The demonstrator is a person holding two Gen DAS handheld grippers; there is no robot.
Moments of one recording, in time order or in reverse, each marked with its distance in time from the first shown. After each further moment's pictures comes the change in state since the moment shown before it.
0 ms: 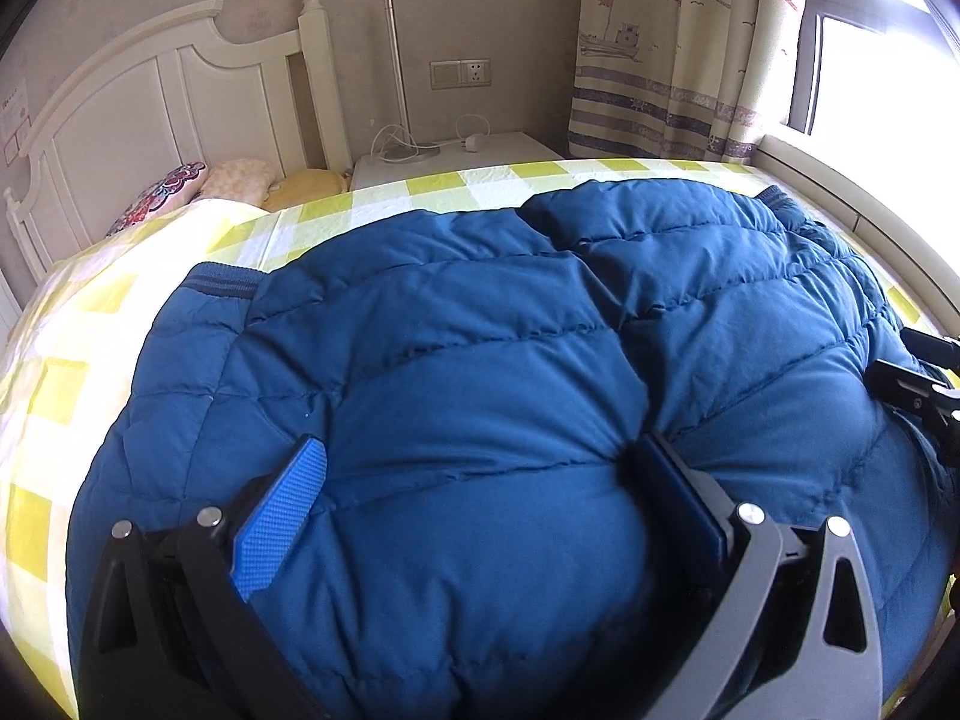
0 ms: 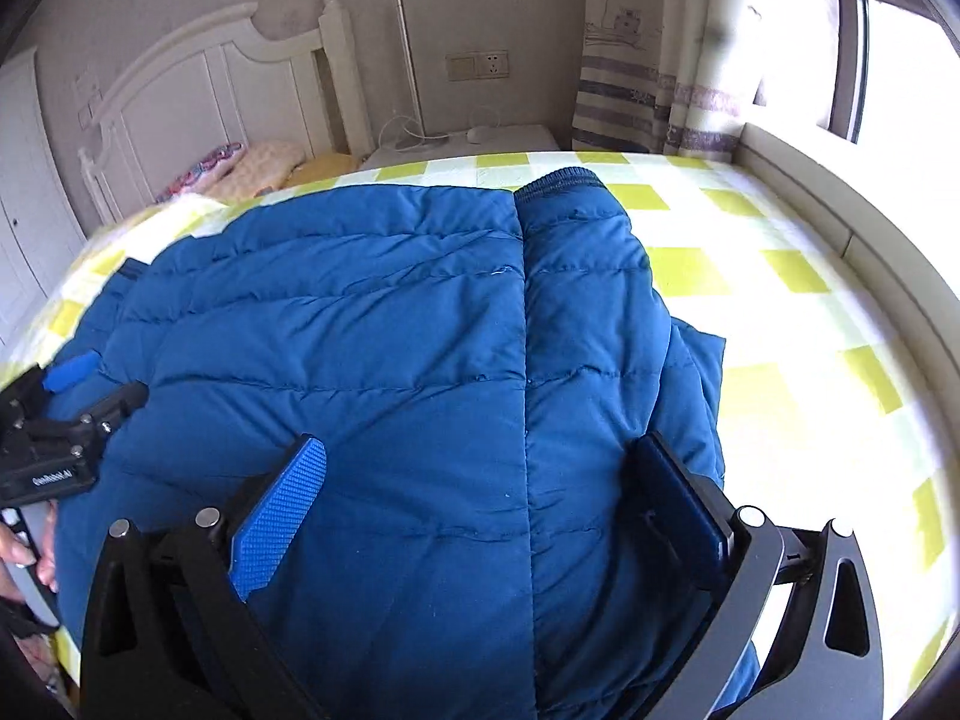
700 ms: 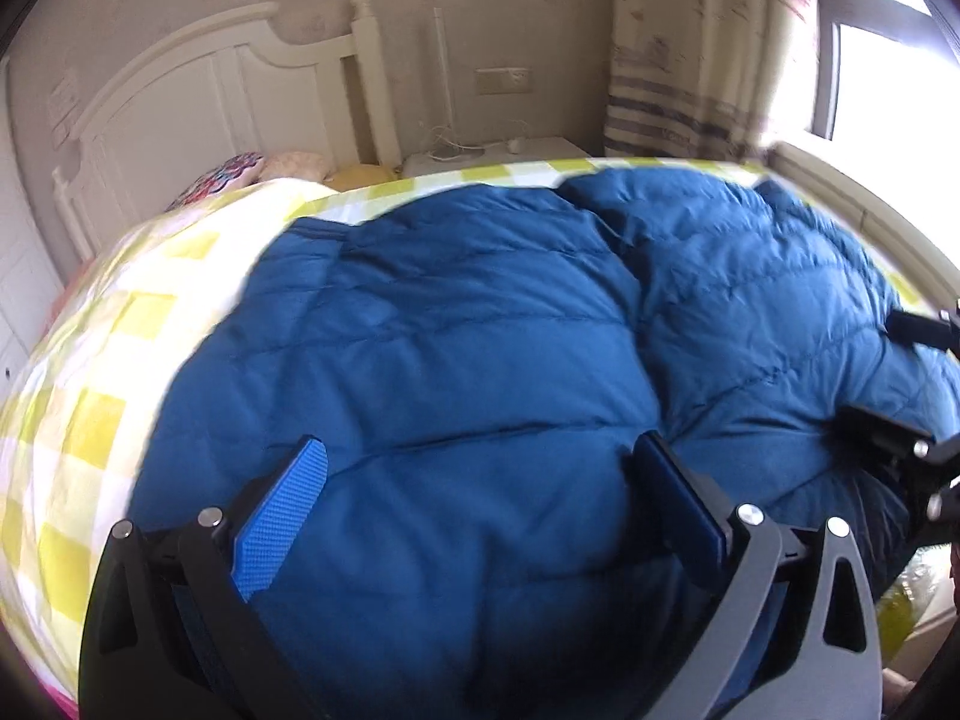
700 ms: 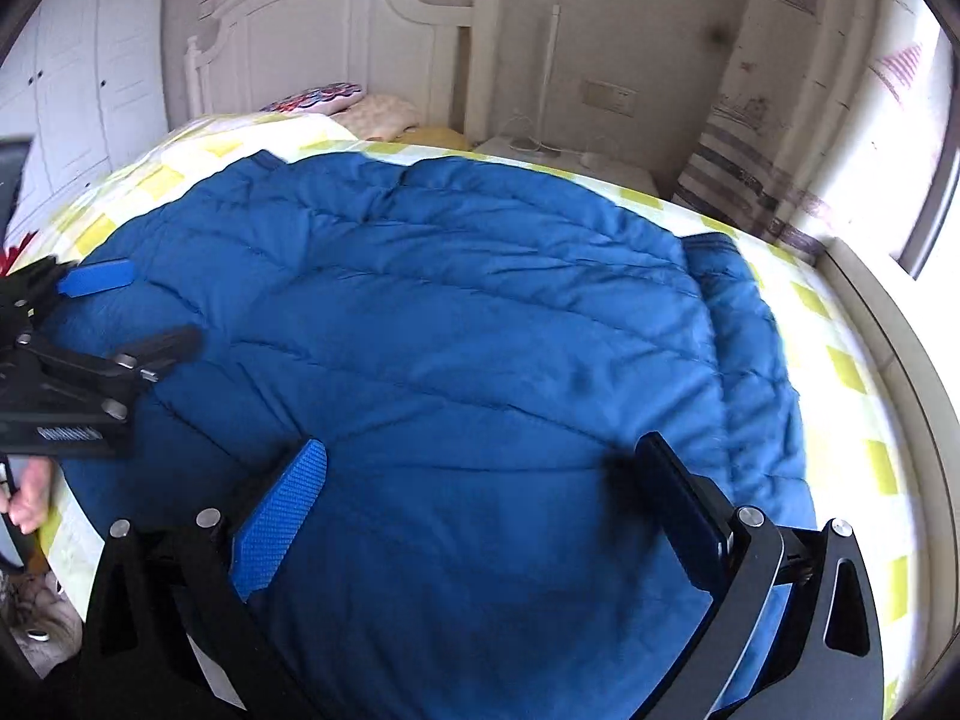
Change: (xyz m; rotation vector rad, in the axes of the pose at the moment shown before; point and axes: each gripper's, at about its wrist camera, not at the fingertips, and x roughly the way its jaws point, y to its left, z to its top) left arm -0.070 0.016 -0.047 -0.079 -0.027 0.104; right arm -0.038 0.060 -0.031 -0.286 -0.023 0.068
